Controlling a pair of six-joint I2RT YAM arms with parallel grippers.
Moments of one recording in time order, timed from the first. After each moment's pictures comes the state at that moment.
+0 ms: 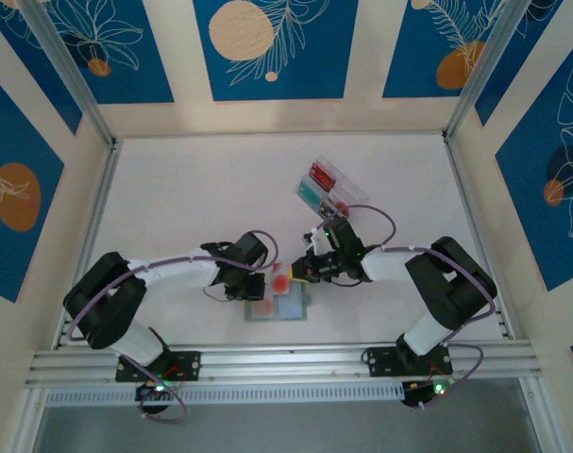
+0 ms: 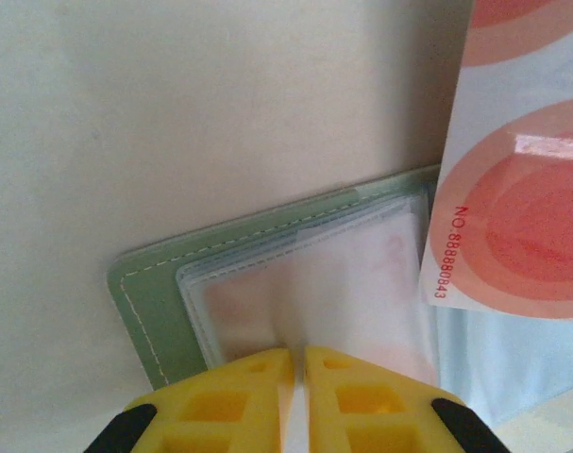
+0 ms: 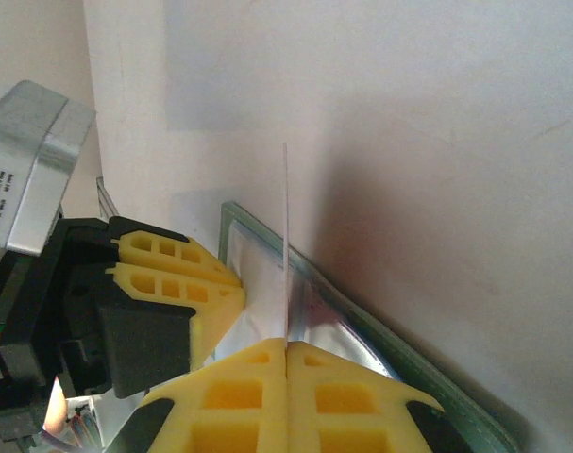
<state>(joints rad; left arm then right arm) -0.83 1.54 0.79 -0.57 0.20 -0.70 0.59 1.60 0.59 0.15 -0.75 0.77</state>
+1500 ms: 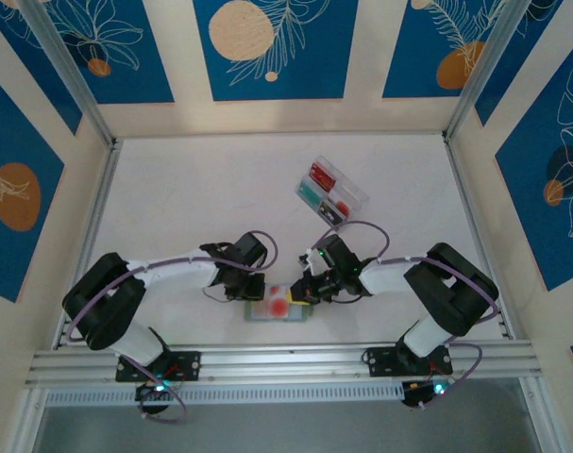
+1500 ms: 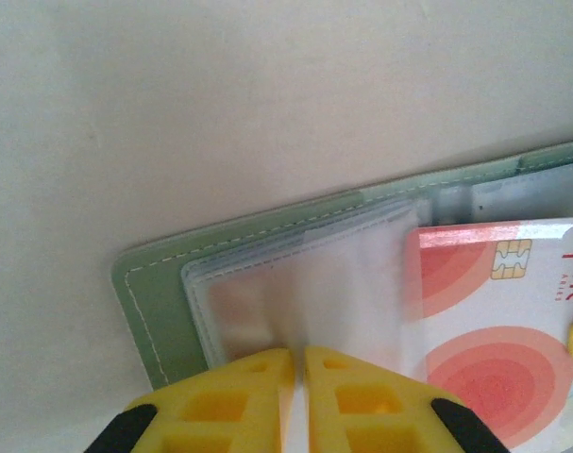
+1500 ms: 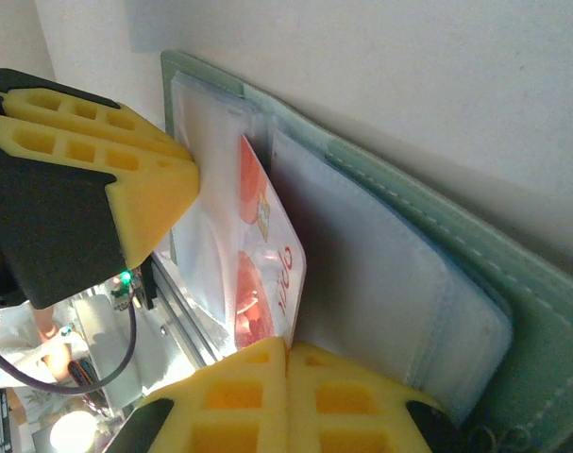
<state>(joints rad) -0.83 1.53 0.78 -0.55 0.20 -0.70 0.71 1.57 0.50 0.12 -0.75 0.82</state>
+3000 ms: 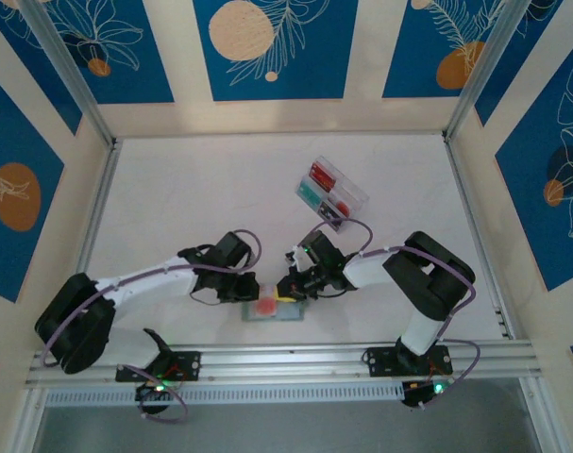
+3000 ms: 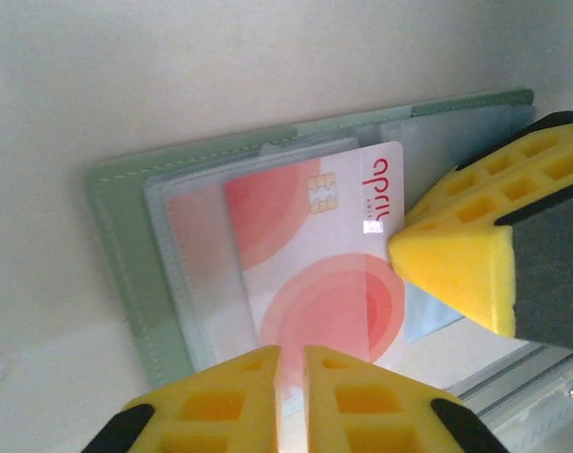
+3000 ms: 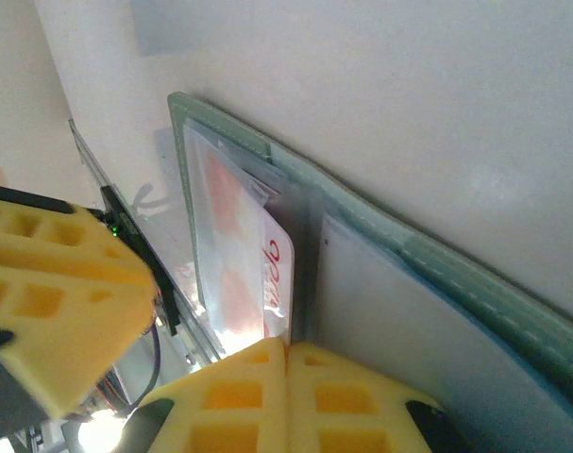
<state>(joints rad) -0.76 1.33 0.69 -0.55 0.32 -0.75 0.76 1.71 0.62 0.18 -0.75 0.92</state>
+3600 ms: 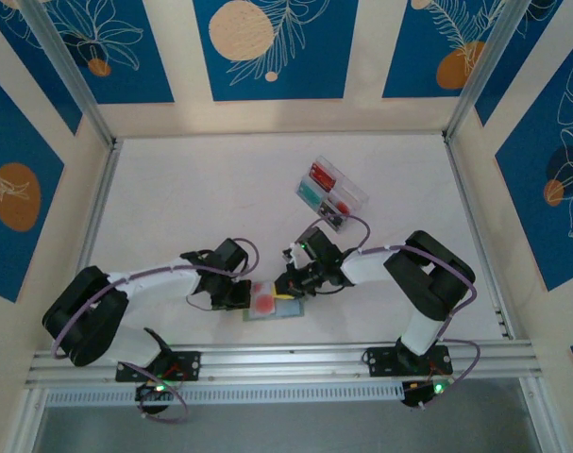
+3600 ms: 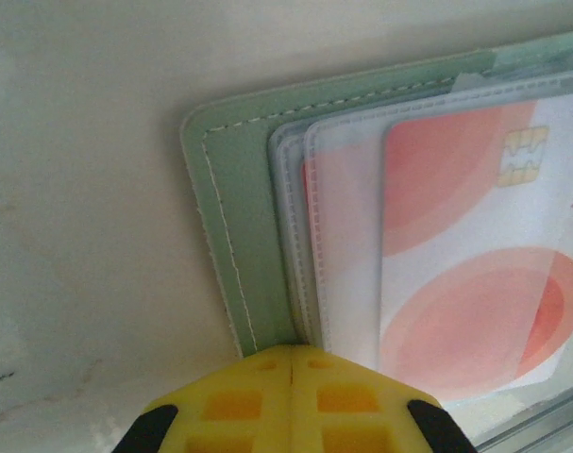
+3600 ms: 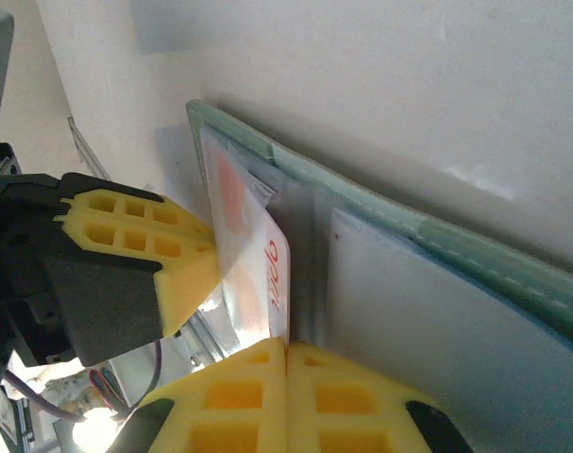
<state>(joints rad) -0.73 1.40 0.63 -0.54 0.32 -0.73 0.77 1.71 0.67 0.11 -0.75 0.90</state>
